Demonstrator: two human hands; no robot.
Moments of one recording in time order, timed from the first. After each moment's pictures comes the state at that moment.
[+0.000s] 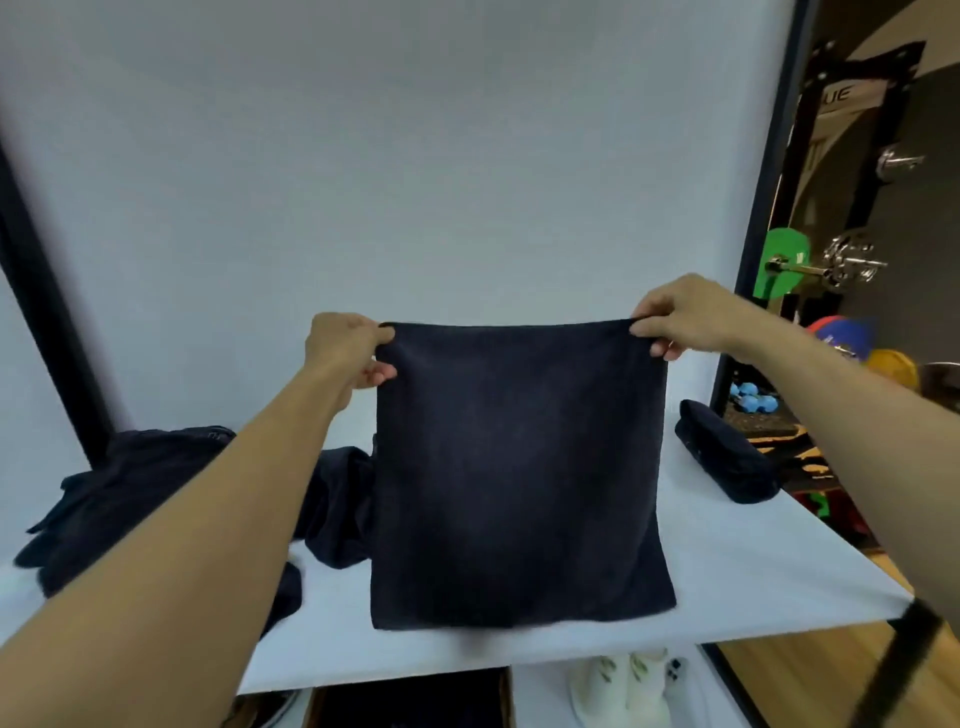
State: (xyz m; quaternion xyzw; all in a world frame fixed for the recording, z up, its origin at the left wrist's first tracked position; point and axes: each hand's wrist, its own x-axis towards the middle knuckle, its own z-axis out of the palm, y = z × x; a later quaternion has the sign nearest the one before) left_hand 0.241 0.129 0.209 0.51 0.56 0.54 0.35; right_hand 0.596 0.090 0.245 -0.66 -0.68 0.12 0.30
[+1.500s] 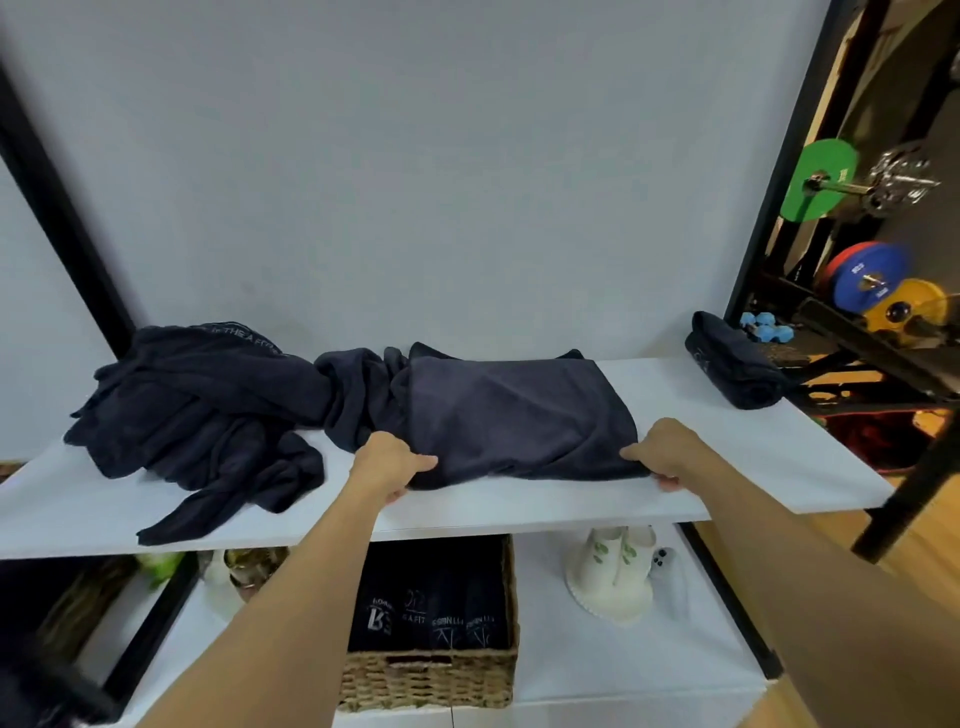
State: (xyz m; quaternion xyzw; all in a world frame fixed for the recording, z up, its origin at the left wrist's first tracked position) left_hand 0.243 0.065 -0.002 0.51 0.71 0.30 0.39; right_hand 0.577 0.051 0.007 -0.80 -0.46 0.31 0.22
